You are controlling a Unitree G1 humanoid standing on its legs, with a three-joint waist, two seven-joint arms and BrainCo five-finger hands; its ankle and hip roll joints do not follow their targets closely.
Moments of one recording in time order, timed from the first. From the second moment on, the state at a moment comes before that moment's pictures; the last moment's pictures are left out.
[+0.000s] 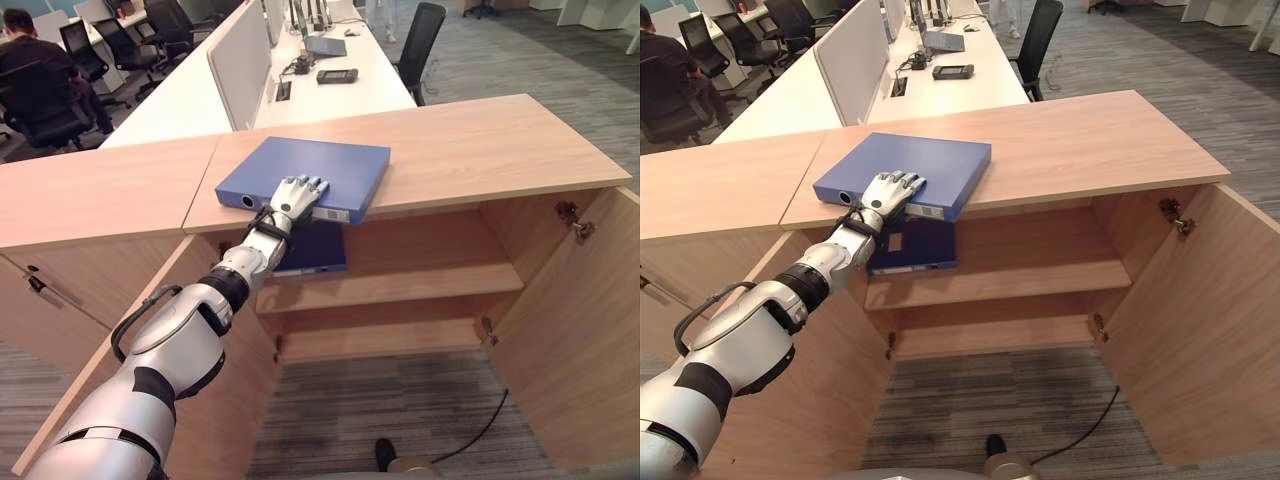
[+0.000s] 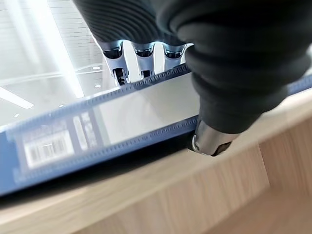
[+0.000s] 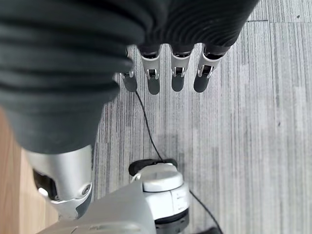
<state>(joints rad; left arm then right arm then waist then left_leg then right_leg) -0.92 0.38 -0.70 0.73 0.67 0.04 0.38 0.04 -0.31 0.23 1.34 0.24 -0.02 -0.06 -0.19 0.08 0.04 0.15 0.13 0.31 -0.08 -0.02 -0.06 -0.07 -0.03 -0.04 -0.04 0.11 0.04</state>
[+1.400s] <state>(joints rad) 0.18 0.40 -0.16 -0.04 -0.28 -0.02 -0.10 0.19 -0.43 0.09 0.35 0.70 -0.02 0.17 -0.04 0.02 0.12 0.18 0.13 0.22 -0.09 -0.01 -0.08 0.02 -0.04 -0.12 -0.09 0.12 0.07</state>
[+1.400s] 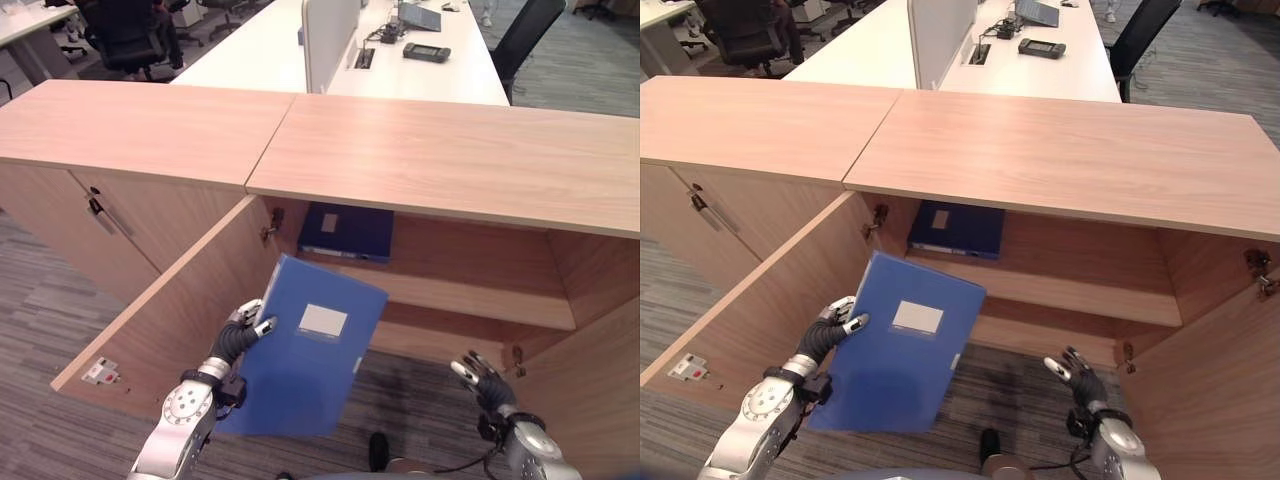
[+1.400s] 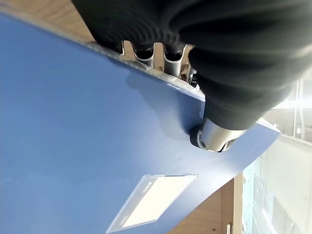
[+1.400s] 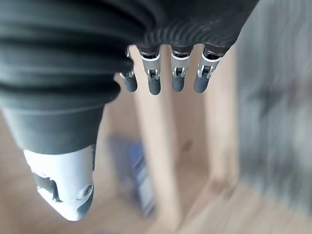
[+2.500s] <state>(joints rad) -0.08 0.34 -0.34 0.00 -0.29 -0.08 -0.07 0.04 -0.43 0.35 0.37 0.87 0.02 0.29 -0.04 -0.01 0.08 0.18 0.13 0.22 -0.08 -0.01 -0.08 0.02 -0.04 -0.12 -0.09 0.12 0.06</state>
